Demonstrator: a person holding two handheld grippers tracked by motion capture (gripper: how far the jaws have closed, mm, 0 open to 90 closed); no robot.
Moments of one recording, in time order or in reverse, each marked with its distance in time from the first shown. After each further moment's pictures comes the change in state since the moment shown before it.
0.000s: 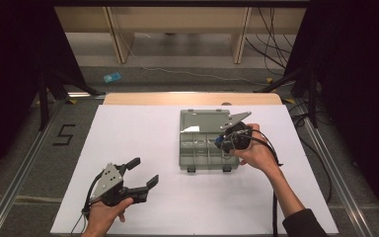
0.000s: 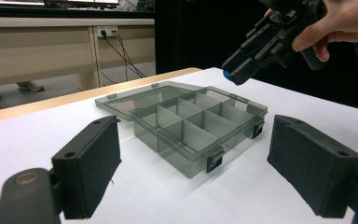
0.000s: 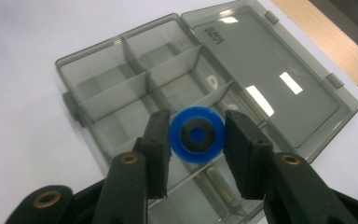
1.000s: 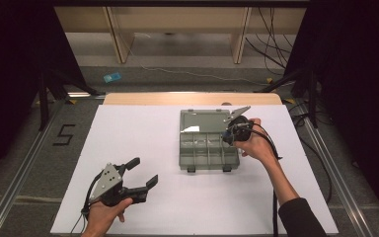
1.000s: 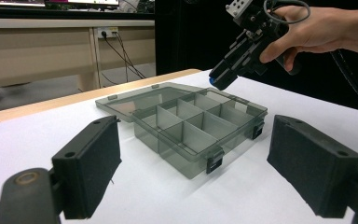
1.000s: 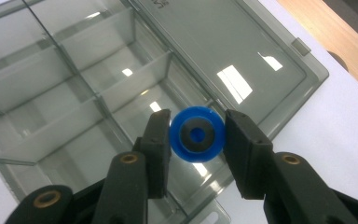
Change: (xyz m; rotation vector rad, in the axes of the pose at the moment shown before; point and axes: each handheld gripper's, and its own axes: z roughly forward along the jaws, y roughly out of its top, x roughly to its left) left arm 0.000 0.001 -0.001 -0.006 0.000 0.005; right arm -0.039 -0.010 0.027 0.093 -0.065 0.029
